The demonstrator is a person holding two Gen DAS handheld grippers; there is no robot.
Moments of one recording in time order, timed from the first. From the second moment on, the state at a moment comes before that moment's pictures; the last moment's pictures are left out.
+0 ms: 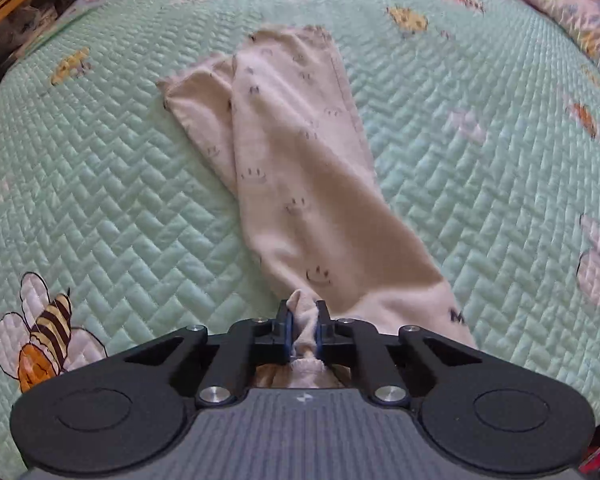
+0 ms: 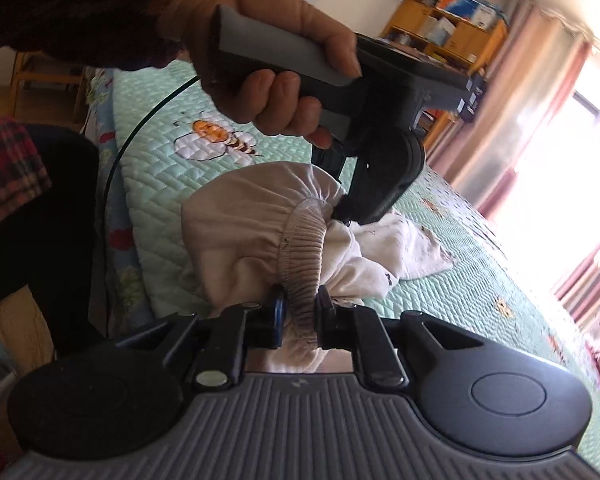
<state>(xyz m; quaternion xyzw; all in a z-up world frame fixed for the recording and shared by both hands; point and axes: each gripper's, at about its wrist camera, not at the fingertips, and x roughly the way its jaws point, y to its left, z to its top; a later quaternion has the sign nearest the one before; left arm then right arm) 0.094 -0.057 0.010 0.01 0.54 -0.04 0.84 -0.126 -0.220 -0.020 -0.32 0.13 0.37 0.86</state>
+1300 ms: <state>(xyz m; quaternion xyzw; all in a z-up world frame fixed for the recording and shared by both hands) 0.114 -0.040 0.041 0.01 0.48 0.01 0.88 -0.144 -0.198 -0.049 -0.39 0.09 0.39 0.83</state>
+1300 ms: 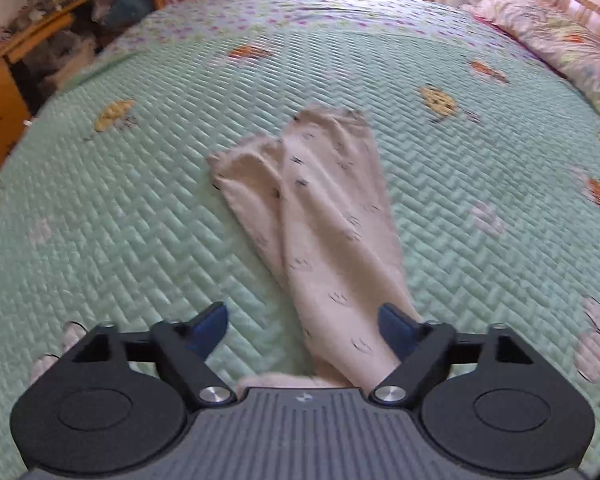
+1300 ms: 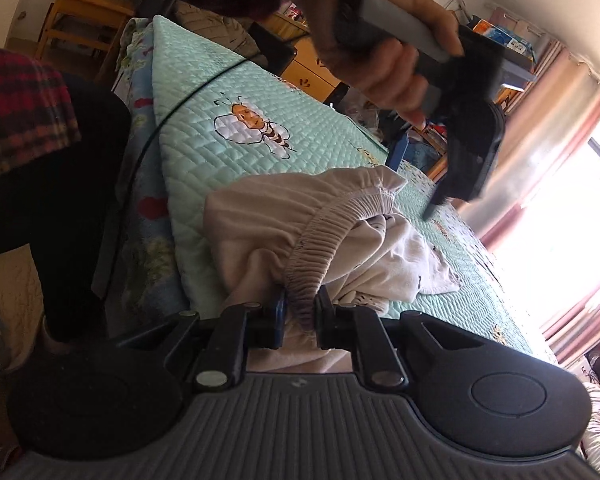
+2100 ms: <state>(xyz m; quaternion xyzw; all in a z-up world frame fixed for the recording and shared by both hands) 0.153 -0.061 0.159 -0.15 0.35 -0.02 0.92 -0.137 -0.232 -0.034 -0.39 0.04 0.28 0.87</state>
